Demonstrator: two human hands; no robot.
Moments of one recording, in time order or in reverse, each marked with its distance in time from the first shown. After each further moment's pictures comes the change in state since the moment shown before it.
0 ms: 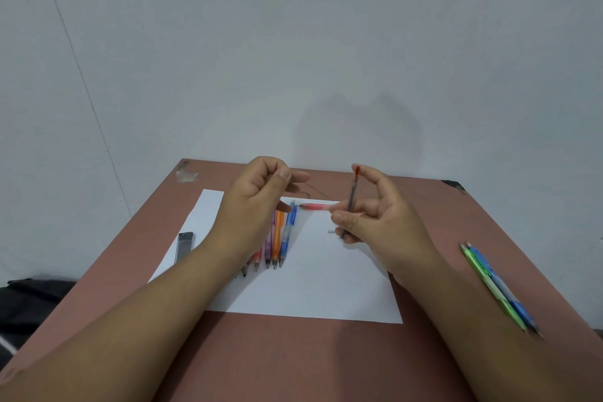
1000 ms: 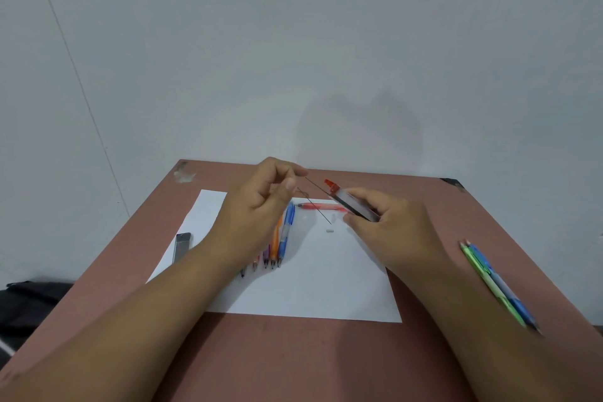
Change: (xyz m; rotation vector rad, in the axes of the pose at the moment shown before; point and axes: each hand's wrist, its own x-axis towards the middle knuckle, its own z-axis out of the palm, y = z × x) left_hand -0.007 0.001 -0.004 0.174 -0.104 0.145; right_hand -0.003 0.006 -0.014 -0.507 0.118 -0.136
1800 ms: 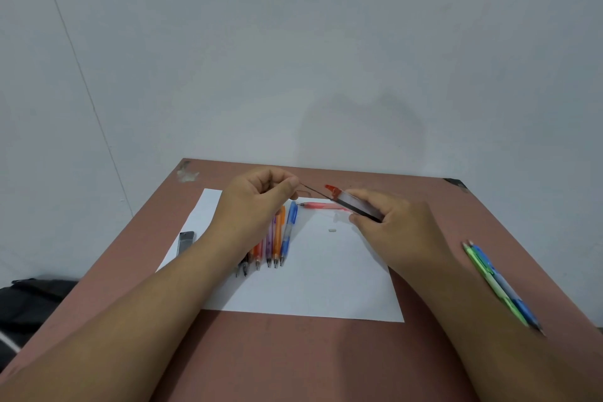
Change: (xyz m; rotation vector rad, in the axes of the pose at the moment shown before) left_hand 0.009 0.000 0.001 -0.119 0.118 -0.315; right_hand 0.001 0.003 -0.001 -0.090 -0.002 -0.059
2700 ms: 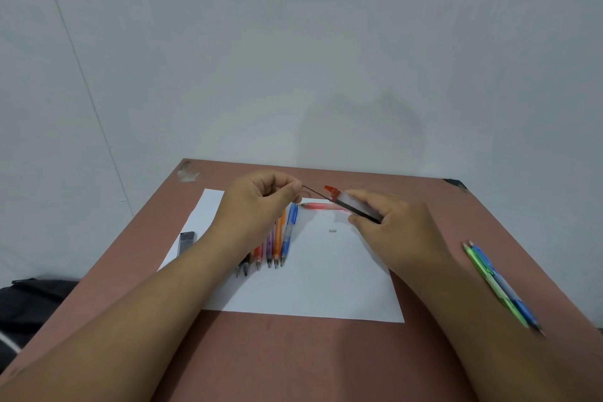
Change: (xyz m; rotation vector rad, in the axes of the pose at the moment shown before) left_hand 0.001 0.001 0.001 0.060 -0.021 -0.011; right_hand -0.001 -0.003 0.000 -0.004 0.000 -0.015
